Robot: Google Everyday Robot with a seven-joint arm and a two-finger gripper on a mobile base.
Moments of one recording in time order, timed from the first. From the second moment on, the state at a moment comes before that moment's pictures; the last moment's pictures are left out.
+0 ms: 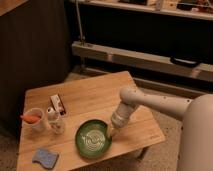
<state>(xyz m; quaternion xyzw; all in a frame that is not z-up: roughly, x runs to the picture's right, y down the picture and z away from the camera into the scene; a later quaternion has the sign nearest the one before) 0.023 0.250 0.806 -0.16 -0.54 -0.63 0.54</state>
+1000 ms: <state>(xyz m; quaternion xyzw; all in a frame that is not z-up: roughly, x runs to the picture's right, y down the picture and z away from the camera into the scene) -0.025 0.128 0.875 -0.17 -0.48 -0.69 0.52</state>
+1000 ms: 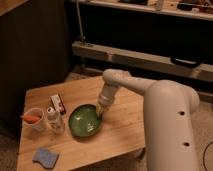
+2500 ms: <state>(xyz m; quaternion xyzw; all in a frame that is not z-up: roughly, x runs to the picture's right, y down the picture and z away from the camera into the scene) 0.172 0.186 0.783 -0.22 -0.43 -0.61 0.63</state>
